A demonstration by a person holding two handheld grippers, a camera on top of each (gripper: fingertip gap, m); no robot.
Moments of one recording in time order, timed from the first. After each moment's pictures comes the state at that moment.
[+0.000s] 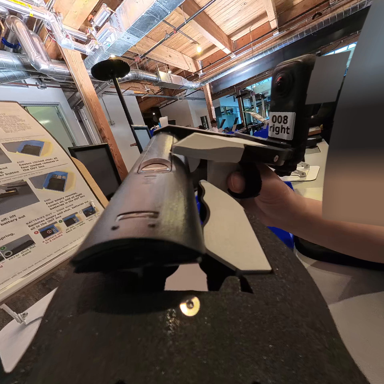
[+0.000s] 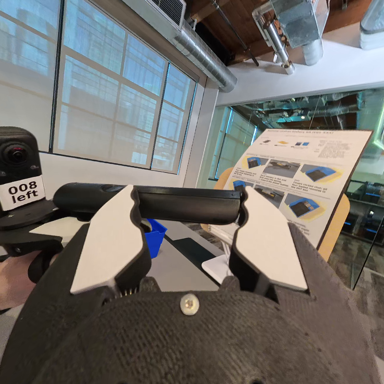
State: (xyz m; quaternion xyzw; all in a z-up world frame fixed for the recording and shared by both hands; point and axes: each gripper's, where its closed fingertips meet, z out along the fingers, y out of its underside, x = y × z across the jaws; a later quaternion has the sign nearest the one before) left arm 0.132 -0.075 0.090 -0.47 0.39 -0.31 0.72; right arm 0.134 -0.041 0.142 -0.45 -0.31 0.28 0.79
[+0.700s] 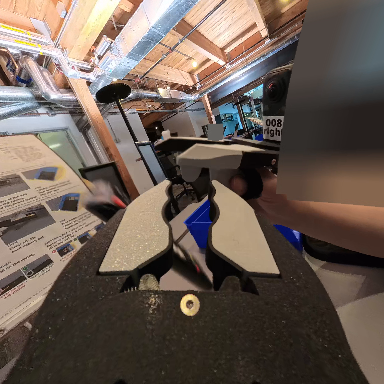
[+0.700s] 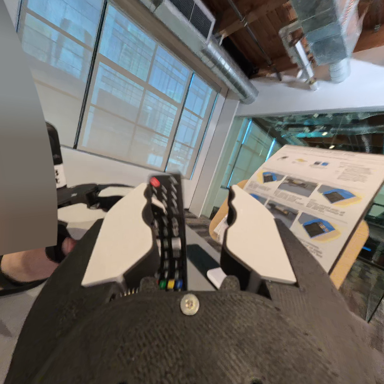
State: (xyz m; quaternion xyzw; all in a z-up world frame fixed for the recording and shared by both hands) left arm 0.126 -0.087 0.106 -0.44 0.41 -0.29 0.75; right arm 0.126 -0.059 0.145 -0.43 -0.36 0.29 0.78
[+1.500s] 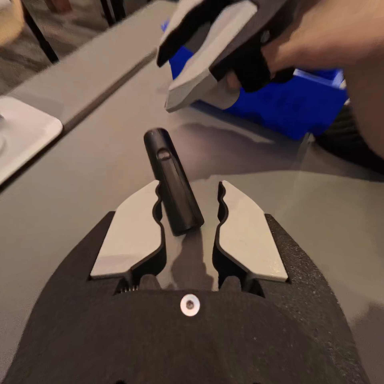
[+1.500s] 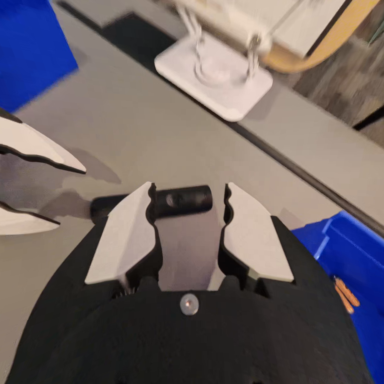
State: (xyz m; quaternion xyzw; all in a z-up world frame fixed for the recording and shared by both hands) left arm 0.128 -0.005 -0.073 -0.75 0.45 -0.25 0.40; right arm 0.200 0.076 -0.055 -0.85 -0.32 0.10 0.41
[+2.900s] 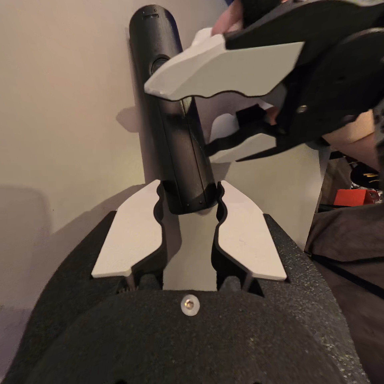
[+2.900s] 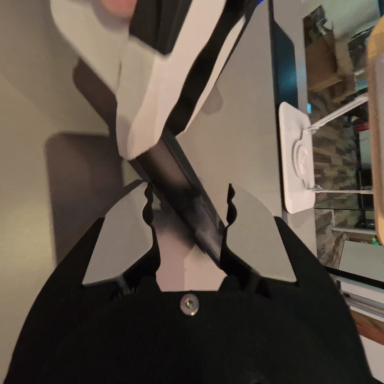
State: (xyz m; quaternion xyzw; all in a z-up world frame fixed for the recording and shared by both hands) left arm 0.076 -0.025 -0.132 -0.84 0.40 -0.35 0.11; right arm 0.097 0.020 -0.141 -0.60 -0.68 -0.03 0.42
